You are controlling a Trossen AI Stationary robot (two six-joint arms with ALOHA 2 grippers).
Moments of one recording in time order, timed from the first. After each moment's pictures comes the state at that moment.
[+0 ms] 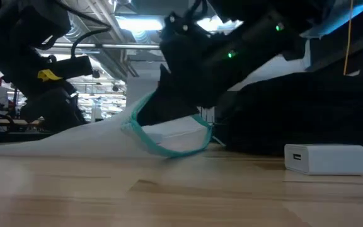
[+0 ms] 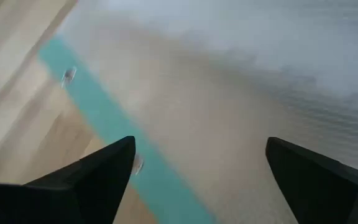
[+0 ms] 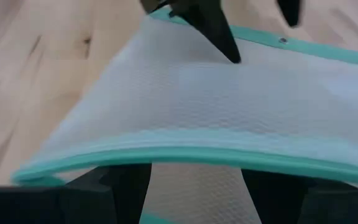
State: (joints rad) left arm -0.40 1.40 0.47 -0.14 -0.70 -0.53; right arm 0.31 2.07 1.15 0.26 0.36 0.22
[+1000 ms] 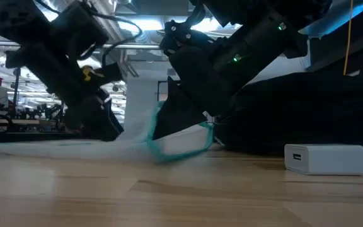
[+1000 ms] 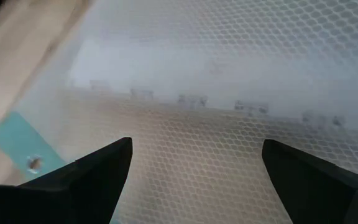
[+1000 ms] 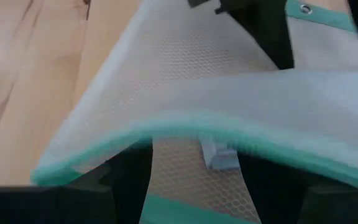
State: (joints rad) left arm -0.17 1.54 0.47 0.22 -0.54 -0.21; right arm 0.31 2.07 1.17 0.15 0.32 0.24
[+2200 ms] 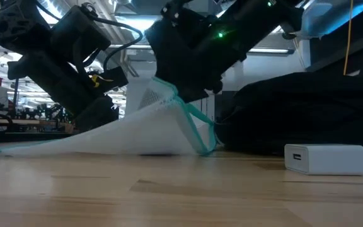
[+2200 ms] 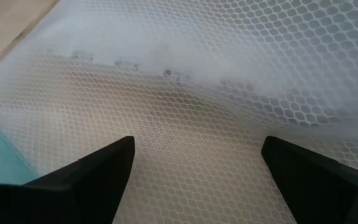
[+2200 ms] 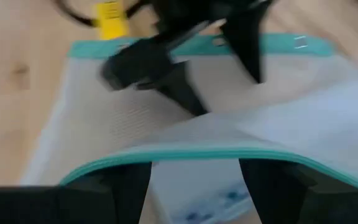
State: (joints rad) left arm -0.21 1.67 0.47 0.36 -0.52 -0.34; right arm 0.31 2.04 1.25 0.01 0.57 0.42
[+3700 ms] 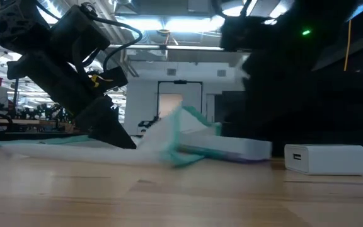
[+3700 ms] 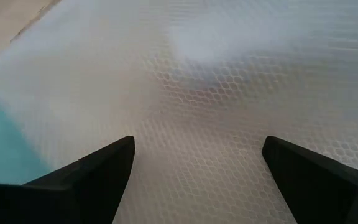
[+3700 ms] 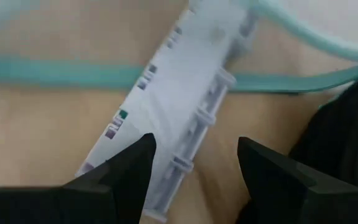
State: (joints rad) left arm -0.21 1.67 0.47 0.36 -0.52 -0.35; right arm 0.51 1.96 1.23 -0.64 0.55 0.77
